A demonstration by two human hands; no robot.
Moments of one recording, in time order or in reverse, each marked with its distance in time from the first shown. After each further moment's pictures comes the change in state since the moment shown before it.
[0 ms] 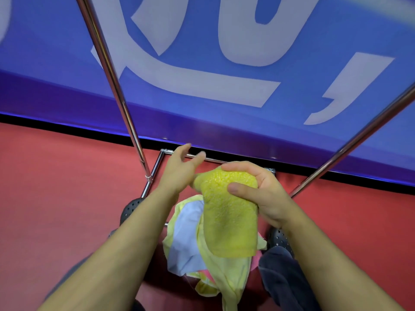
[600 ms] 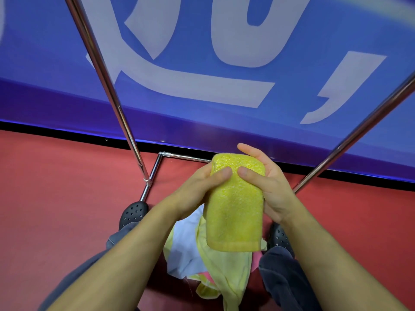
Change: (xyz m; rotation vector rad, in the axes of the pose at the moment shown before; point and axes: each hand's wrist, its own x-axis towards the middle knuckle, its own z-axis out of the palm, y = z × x) left_hand -0.045 0.010 0.022 -0.301 -0.712 -0.003; right_hand 0.004 -0.005 -0.009 0.387 0.148 0.054
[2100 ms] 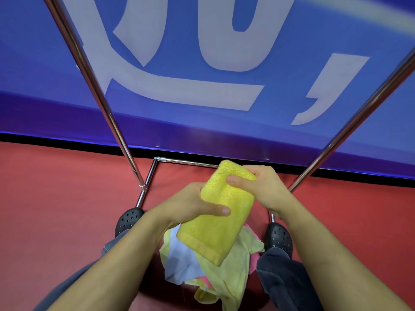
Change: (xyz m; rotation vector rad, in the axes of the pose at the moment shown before) left_hand -0.005 -0.005 -0.003 0.340 0.008 -0.195; right_hand 0.011 0.000 -0.031 -0.610 0.084 0.029
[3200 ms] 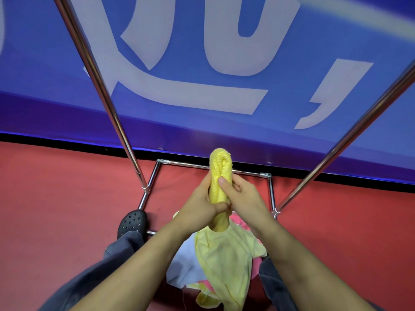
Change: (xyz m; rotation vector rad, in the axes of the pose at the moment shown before) left_hand 0.014 -0.018 0.019 0.045 0.292 0.220; right_hand 0.001 0.025 0.056 0.093 0.093 0.055
